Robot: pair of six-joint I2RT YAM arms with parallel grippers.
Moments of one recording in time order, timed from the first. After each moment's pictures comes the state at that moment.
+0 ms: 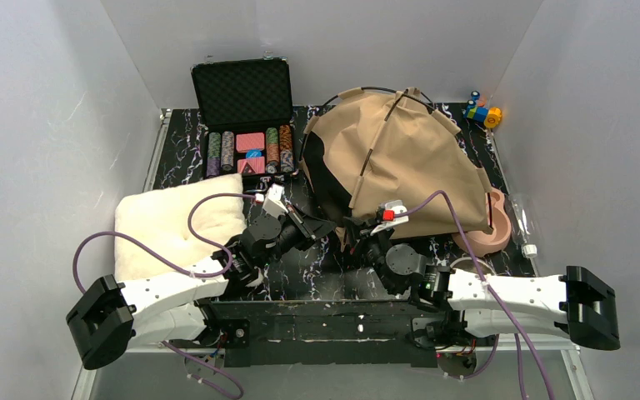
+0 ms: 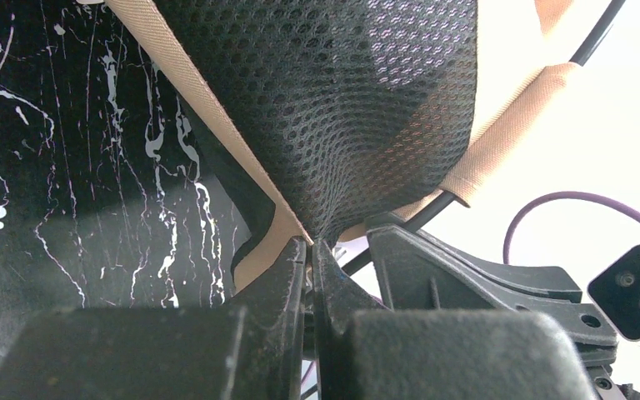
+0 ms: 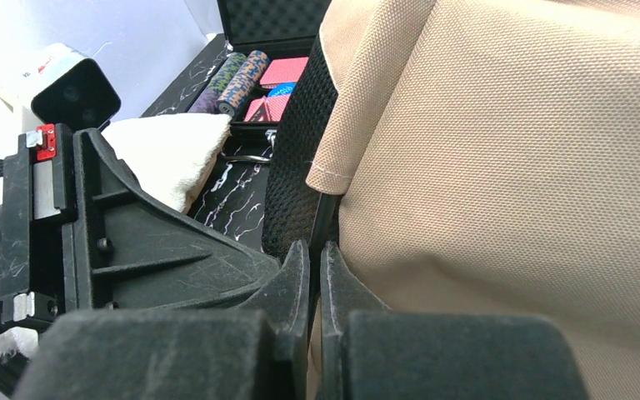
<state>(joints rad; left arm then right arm) -0.94 1.06 0.50 0.37 -0.12 -1.27 1.31 0.96 0.46 0.49 0.85 0.30</state>
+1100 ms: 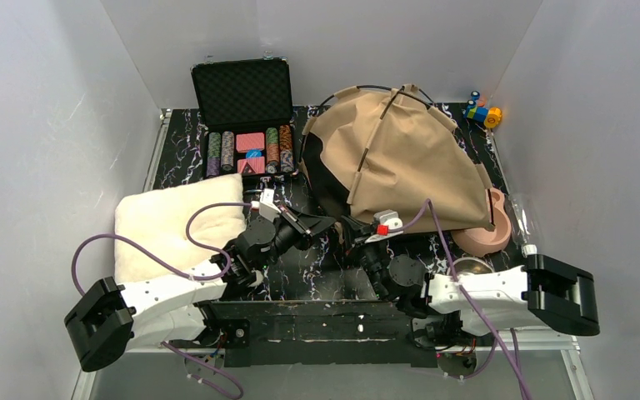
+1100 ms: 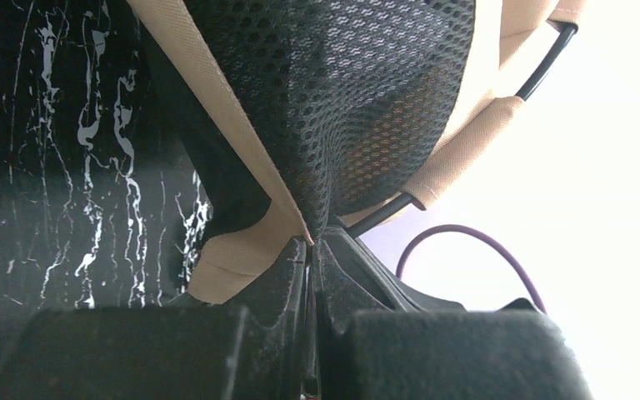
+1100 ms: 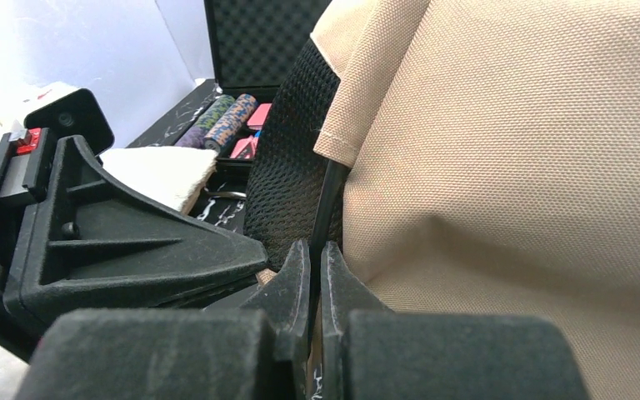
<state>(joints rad) -0.94 1.04 0.45 0.47 -0.14 -1.47 1.36 1.13 0.36 0.98 0.93 0.07</state>
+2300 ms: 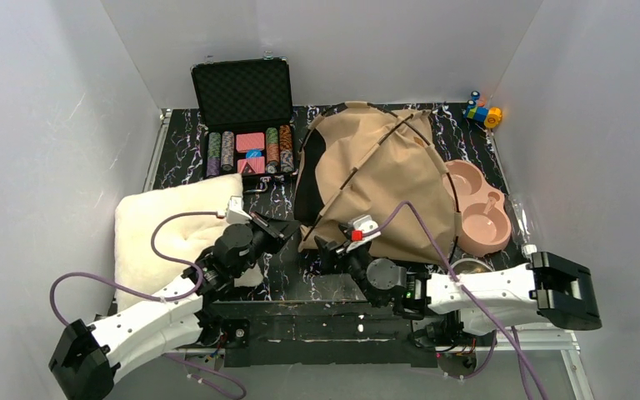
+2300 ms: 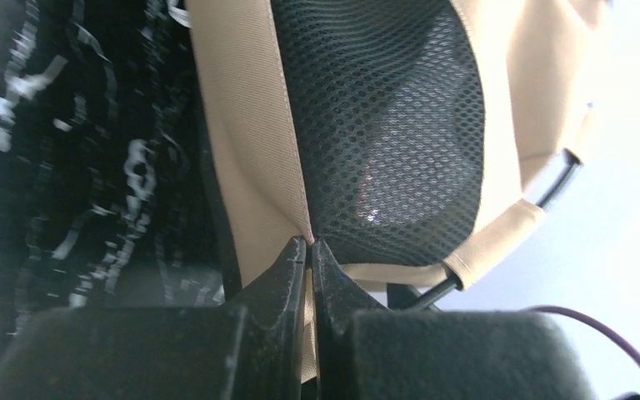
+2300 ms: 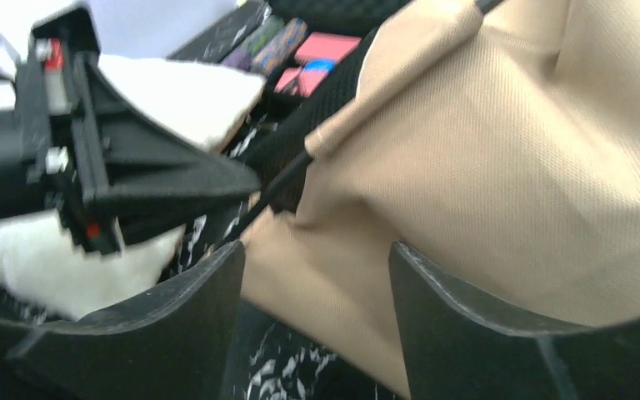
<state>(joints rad) -0.82 0.76 0.35 0.18 -0.24 -1.41 1.46 1.18 0.48 0.76 0.92 0.09</state>
